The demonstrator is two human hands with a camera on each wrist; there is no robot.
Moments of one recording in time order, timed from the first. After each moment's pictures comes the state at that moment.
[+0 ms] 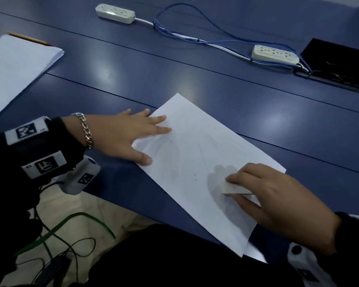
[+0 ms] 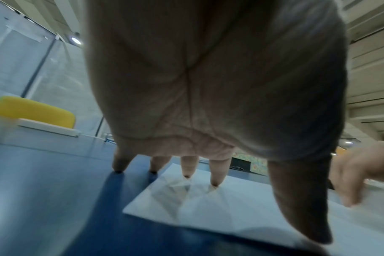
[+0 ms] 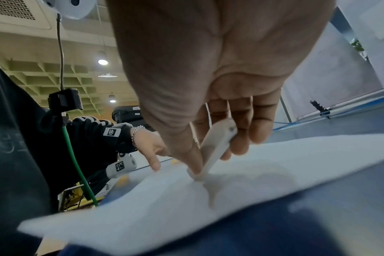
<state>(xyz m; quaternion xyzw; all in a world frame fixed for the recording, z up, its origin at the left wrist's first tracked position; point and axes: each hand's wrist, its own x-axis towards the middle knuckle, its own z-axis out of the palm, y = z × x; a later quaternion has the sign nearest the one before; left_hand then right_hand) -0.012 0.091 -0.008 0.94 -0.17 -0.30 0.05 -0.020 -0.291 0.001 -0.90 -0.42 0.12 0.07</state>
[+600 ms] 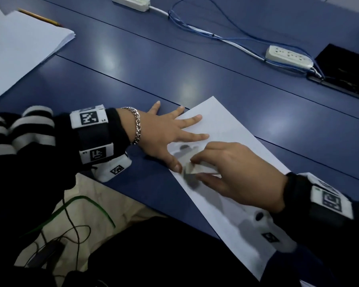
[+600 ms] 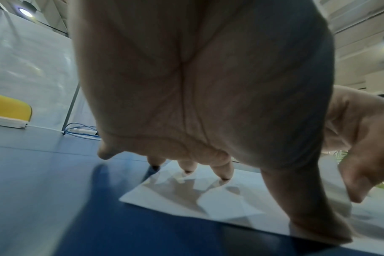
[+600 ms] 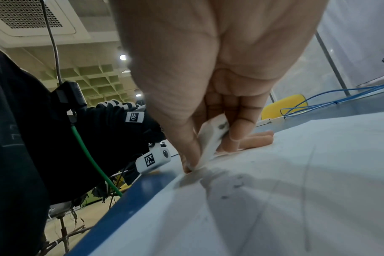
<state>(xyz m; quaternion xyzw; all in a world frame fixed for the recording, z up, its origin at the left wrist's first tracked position) 0.002 0.035 -0.017 0.93 -0.20 -0.31 0.00 0.004 -0.205 -0.001 -0.84 -0.51 0.15 0.09</state>
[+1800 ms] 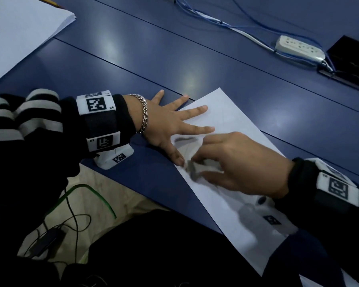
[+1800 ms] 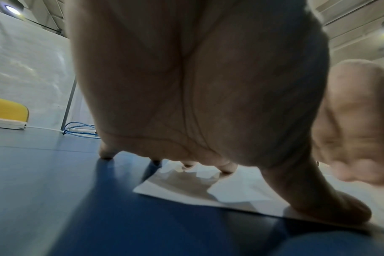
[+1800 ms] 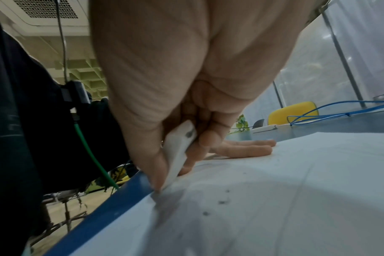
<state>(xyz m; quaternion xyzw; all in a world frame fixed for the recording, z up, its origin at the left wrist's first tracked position) 0.009 0.040 -0.021 0.92 -0.20 -0.33 -0.01 0.018 -0.193 0.003 -0.78 -0.59 0.18 0.10</state>
